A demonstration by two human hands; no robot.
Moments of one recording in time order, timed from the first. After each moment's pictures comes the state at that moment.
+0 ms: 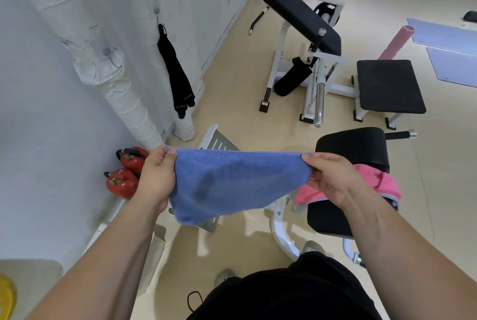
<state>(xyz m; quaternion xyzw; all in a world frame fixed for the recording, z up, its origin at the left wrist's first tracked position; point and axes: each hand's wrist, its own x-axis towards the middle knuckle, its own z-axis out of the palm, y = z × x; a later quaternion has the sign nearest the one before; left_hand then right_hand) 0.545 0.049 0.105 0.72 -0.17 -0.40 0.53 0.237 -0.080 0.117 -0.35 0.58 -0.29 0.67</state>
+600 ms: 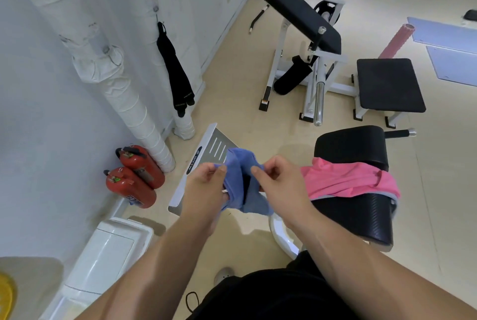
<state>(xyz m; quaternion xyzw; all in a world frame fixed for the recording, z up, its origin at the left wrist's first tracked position) 0.449 0.055 0.115 0.67 -0.14 -0.47 0.55 0.310 -0.010 0.114 -0.62 0.56 -0.28 0.47</state>
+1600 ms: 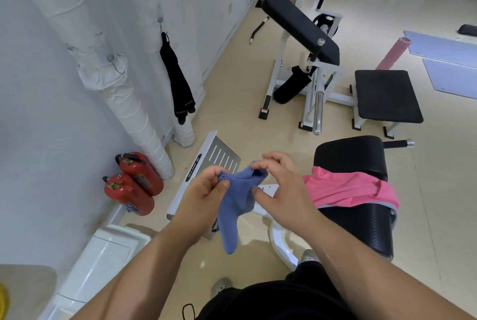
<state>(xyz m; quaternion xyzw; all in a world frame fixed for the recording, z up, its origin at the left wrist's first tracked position) 0.471 0.069 0.118 0.63 -0.36 -0.47 0.50 0.293 -0.019 0.114 -0.80 0.41 -0.26 0.35</state>
